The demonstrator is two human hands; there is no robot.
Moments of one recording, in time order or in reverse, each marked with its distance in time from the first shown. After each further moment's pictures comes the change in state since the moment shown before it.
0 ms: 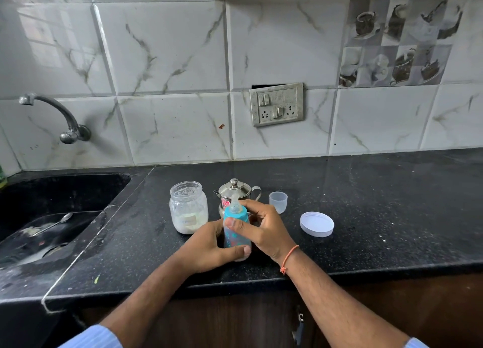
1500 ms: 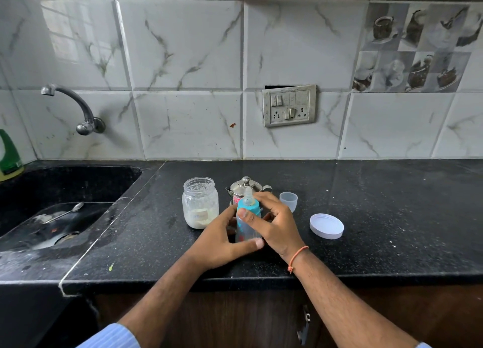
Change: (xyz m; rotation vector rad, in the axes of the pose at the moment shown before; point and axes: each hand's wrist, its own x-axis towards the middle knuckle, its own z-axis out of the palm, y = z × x) left_hand -0.002 -0.004 0.007 -0.091 0.148 0.078; right_hand 0.004 0.006 0.003 -0.119 0.132 -0.055
